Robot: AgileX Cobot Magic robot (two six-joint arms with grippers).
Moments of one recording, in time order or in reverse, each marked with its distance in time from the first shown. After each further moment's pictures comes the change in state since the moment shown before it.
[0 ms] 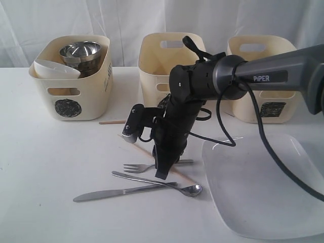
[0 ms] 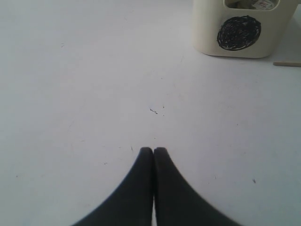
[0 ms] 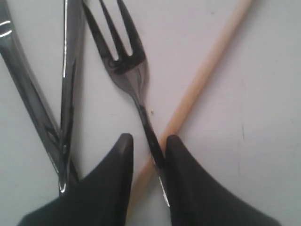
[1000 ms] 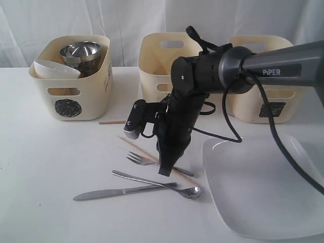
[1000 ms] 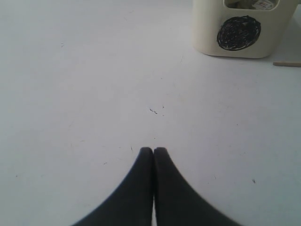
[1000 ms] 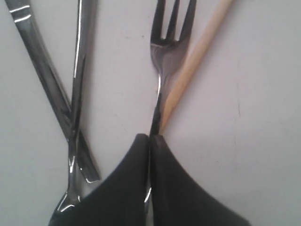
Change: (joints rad) left arm 0.000 0.000 0.000 -0.002 0.000 0.000; right arm 0.000 -0.044 0.000 -0.035 0.055 0.037
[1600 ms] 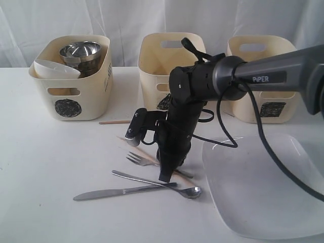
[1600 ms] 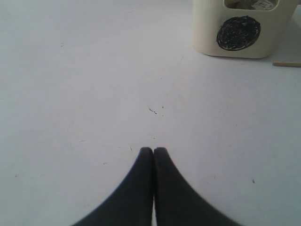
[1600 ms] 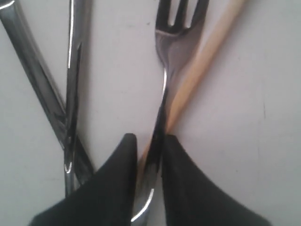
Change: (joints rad) left arm 0.000 0.000 0.000 -0.002 0.000 0.000; right arm 0.000 0.046 0.002 0.000 0.000 0.013
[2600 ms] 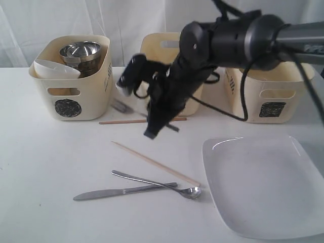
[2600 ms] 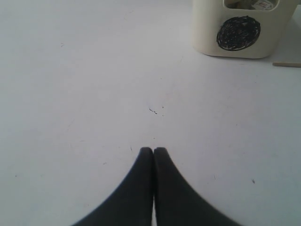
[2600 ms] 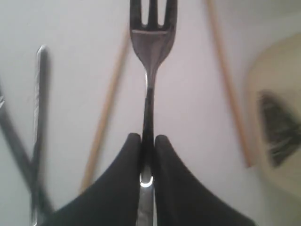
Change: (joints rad) left arm 0.000 0.000 0.000 0.000 0.000 0.000; right arm 0.000 -0.208 -0.015 0.000 -0.182 0.095
